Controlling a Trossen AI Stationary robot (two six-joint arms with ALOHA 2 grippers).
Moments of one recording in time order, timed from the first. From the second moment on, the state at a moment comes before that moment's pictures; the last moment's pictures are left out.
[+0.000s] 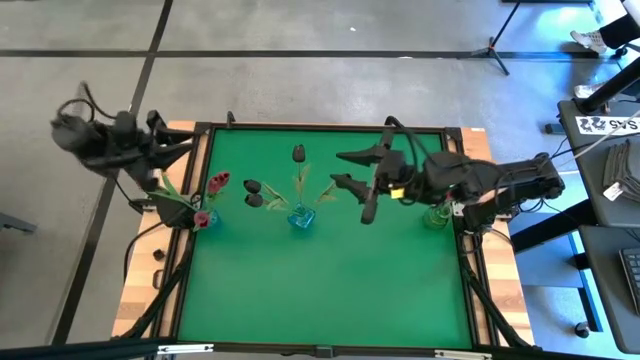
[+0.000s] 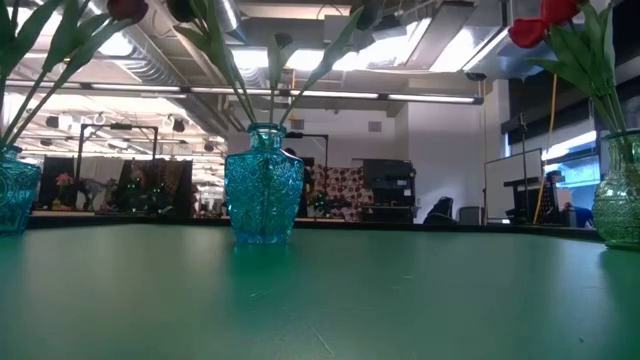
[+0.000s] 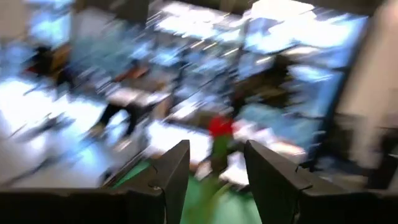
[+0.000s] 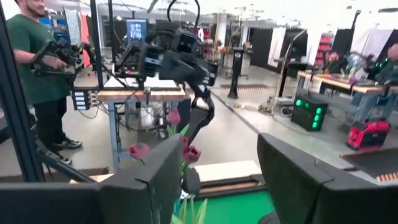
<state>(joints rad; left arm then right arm) -0.74 0.47 1.16 -0.58 -0.98 -0.15 0.25 1.41 1.58 -0.11 0.47 -0.06</state>
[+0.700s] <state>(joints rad) -0.63 0.50 0.83 0.13 -0.62 0.15 0.25 1.38 1.58 -0.16 0.47 -0.11</state>
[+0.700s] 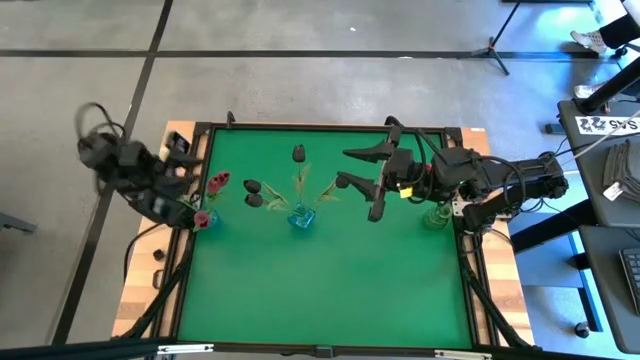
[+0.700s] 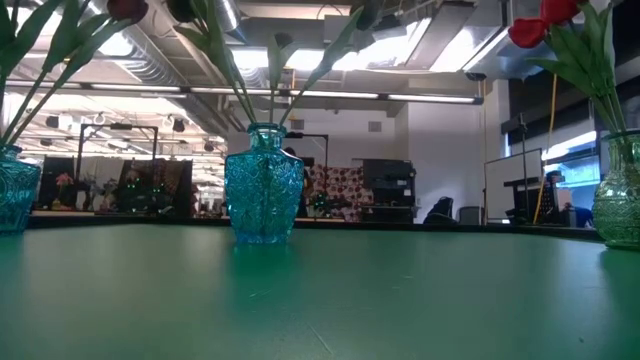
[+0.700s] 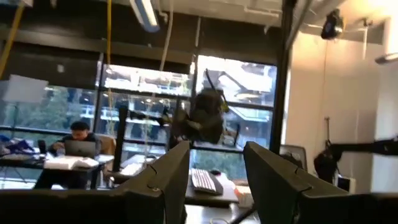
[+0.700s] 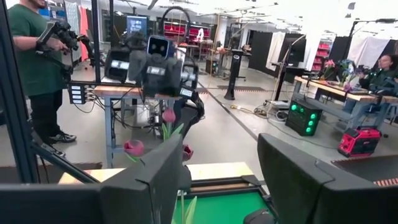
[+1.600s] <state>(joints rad) 0.40 0.52 0.73 0.09 -0.02 -0.15 0.25 1.38 1.58 -0.25 0.48 0.04</state>
